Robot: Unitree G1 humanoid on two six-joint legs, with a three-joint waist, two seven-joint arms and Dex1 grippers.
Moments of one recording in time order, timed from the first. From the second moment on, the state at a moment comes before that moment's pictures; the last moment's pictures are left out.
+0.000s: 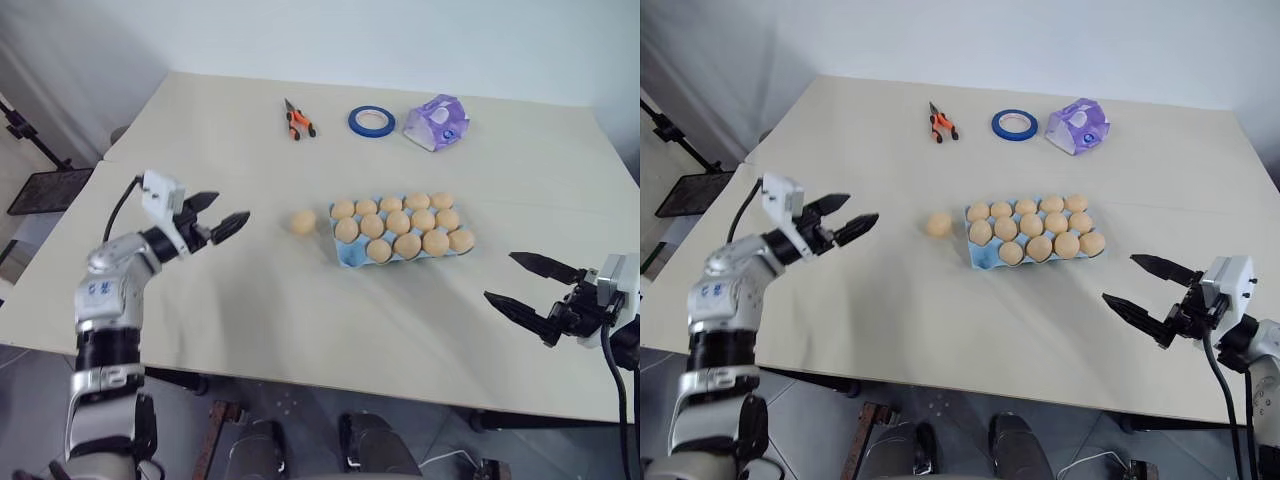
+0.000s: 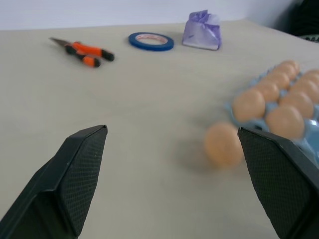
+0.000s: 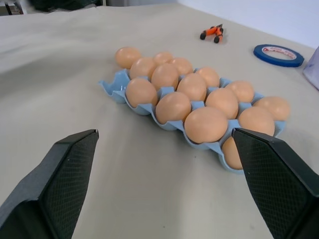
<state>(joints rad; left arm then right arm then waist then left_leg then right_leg) -0.46 0.51 0.29 0.18 -0.36 0.40 -0.80 0.01 -0.75 -0.47 -0.04 0.62 0.14 1.17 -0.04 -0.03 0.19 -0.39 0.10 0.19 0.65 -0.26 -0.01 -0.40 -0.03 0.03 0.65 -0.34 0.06</state>
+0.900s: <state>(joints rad) -0.64 0.45 0.14 0.39 -0.37 0.29 -0.81 0.01 -0.69 -0.44 -0.08 0.66 0.15 1.21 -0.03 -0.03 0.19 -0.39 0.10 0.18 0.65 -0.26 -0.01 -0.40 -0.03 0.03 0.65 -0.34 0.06</state>
